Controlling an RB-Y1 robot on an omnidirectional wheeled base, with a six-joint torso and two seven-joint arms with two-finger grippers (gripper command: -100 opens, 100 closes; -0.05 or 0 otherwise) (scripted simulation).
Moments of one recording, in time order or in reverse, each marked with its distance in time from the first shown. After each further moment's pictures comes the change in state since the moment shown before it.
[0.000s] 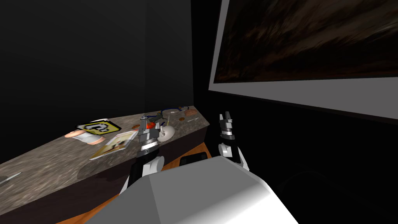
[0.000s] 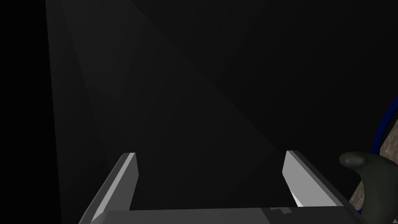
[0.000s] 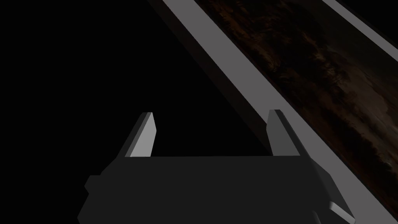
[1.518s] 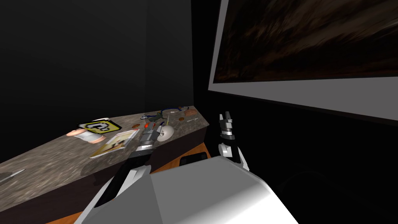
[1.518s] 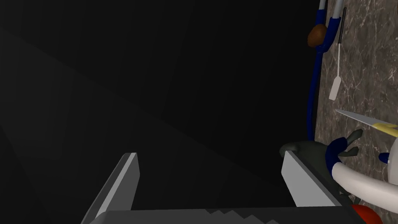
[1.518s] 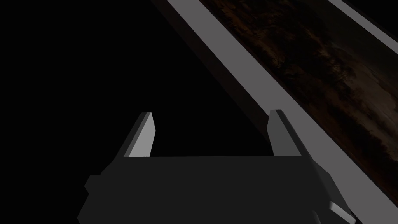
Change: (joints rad) left arm 0.058 0.293 0.041 -0.068 0.043 0.286 0.029; right arm 0.000 0.000 0.000 0.000 0.000 0.000 0.000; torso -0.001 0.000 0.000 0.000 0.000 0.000
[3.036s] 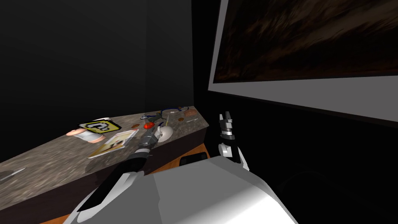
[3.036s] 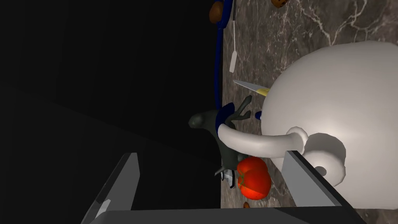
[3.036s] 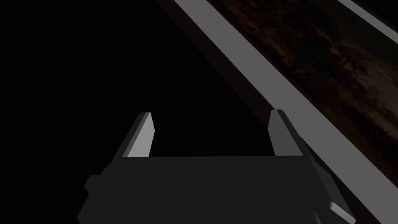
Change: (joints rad) left arm 0.078 -0.019 0.059 -0.095 0.059 0.414 0.040; right arm 0.000 0.000 0.000 0.000 0.000 0.000 0.000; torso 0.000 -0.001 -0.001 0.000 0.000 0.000
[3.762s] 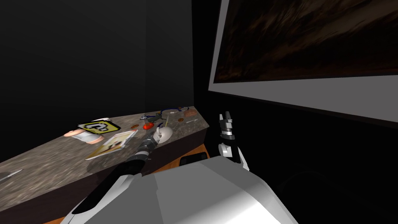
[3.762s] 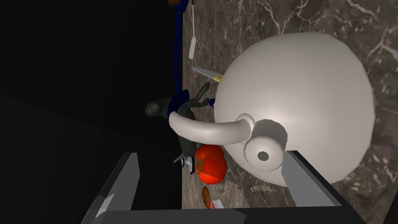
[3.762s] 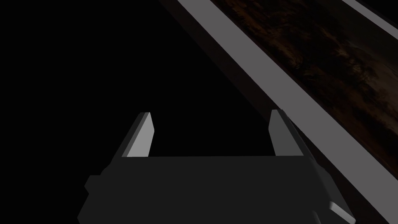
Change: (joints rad) left arm 0.035 -0.047 0.026 -0.037 0.025 0.182 0.017; right arm 0.000 0.000 0.000 0.000 0.000 0.000 0.000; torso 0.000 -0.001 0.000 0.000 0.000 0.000
